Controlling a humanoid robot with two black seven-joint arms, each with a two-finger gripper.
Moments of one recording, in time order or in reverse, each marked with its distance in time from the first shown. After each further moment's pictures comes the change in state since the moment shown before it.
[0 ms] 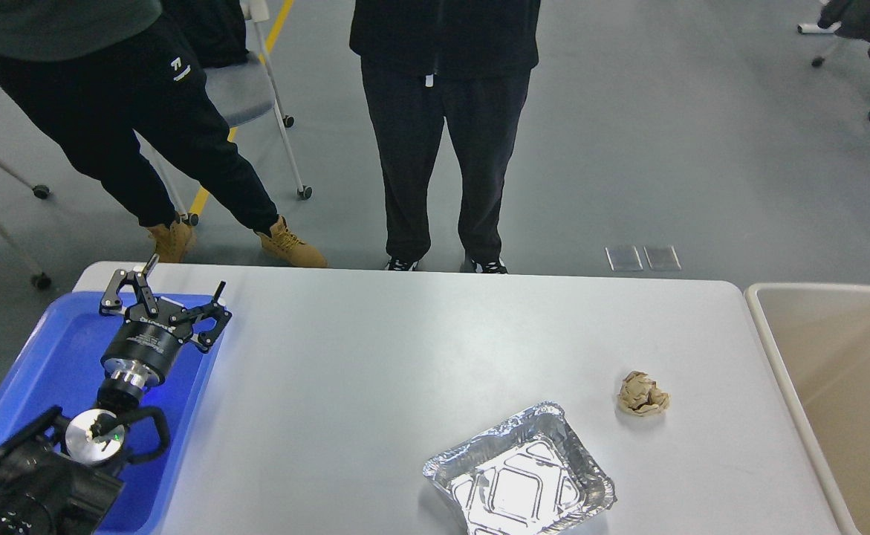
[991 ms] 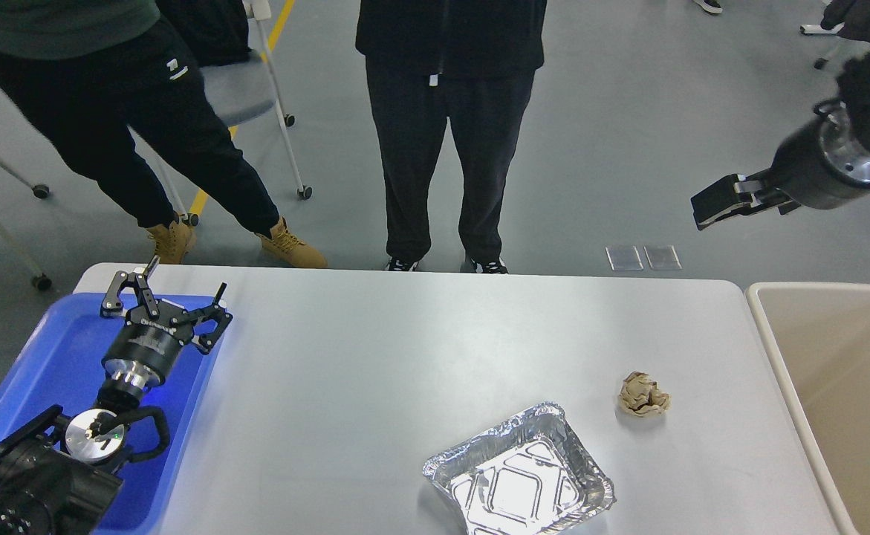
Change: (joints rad) left arm 0.000 0.000 0.000 0.000 0.001 0.000 0.001; right arm 1.181 0.621 -1.344 0.333 -0.301 0.191 0.084
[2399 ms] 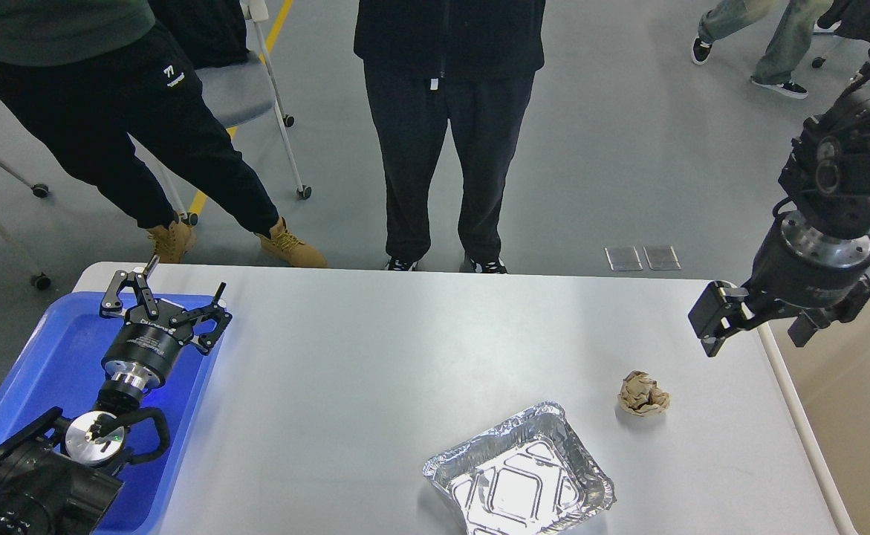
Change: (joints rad) left arm 0.002 0.000 -0.003 0.000 0.000 0.000 0.000; right arm -0.113 0.174 -0.167 0.003 0.262 0.237 -0.007
